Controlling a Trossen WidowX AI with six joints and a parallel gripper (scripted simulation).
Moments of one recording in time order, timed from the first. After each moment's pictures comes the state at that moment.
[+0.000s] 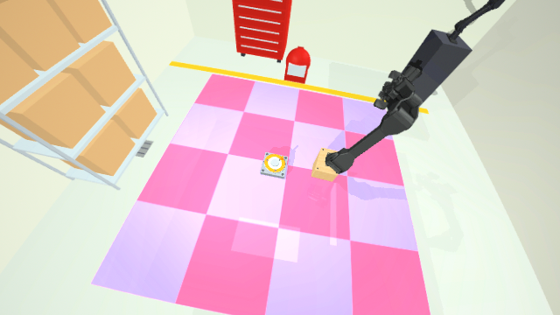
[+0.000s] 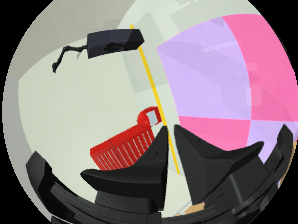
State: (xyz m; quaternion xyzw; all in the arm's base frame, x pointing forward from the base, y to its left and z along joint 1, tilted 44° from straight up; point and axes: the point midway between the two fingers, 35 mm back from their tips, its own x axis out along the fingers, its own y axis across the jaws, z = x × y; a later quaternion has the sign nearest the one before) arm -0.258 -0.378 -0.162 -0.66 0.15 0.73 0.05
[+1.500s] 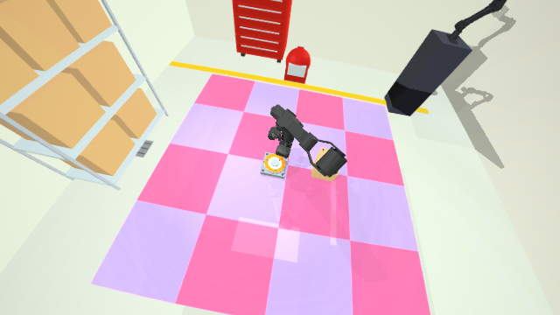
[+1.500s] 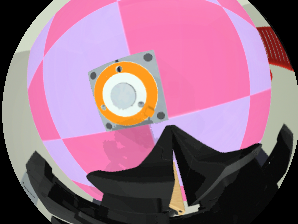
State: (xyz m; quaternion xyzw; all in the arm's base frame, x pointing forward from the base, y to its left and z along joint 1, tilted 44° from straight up) arm 0.235 -0.047 -0.001 0.32 0.63 0.19 0.68
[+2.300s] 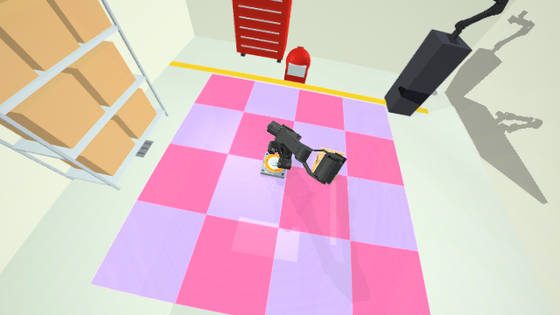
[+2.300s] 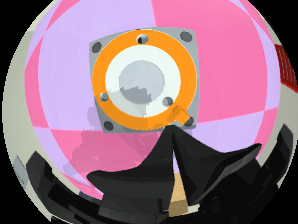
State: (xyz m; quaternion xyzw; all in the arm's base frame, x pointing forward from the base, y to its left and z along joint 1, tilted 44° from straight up) arm 0.231 0.013 -0.020 0.27 0.62 0.25 0.69
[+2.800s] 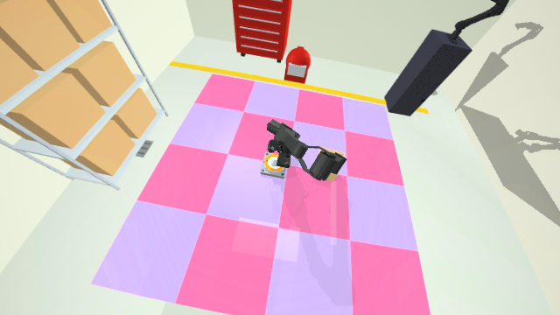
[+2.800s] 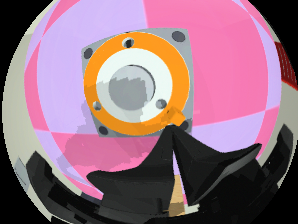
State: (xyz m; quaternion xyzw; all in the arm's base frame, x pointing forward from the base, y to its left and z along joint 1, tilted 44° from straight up) arm 0.235 0.010 -0.029 0.28 0.63 0.25 0.68
